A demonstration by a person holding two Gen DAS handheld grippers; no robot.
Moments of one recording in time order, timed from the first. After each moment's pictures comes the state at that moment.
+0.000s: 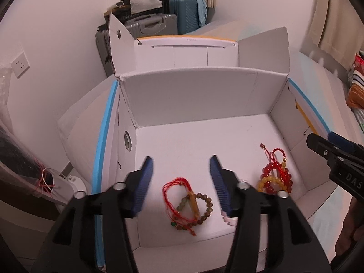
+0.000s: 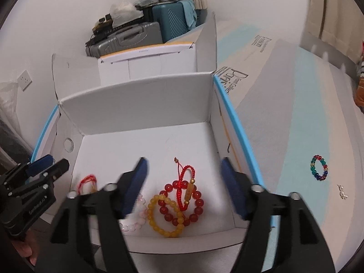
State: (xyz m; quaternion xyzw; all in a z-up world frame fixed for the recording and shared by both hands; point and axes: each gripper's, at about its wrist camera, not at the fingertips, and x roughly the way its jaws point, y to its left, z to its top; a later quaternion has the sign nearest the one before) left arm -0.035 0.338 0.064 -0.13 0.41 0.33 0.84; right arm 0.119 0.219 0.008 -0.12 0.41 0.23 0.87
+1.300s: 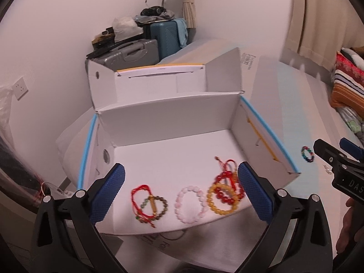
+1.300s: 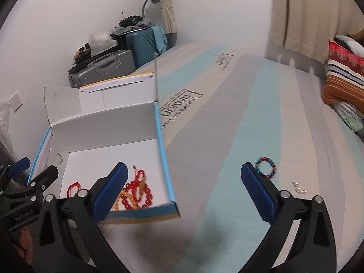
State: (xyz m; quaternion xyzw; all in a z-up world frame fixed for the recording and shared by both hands) left arm -0.016 0.247 0.118 -0.09 0.37 0.31 0.87; right arm 0.099 0.112 0.070 -0.10 0.36 0.17 0.91
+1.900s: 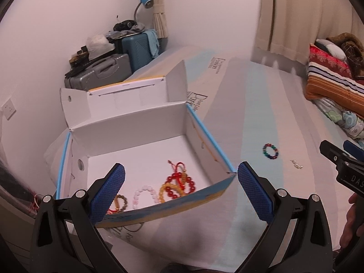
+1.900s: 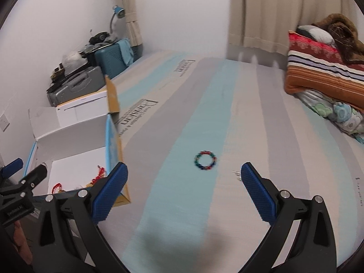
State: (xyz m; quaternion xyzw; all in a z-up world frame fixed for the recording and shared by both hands) left arm 0.010 0.154 0.151 -0.07 0.36 0.25 0.90; right arm 0.082 -0.009 0.116 -0.07 0.34 0.10 0.93
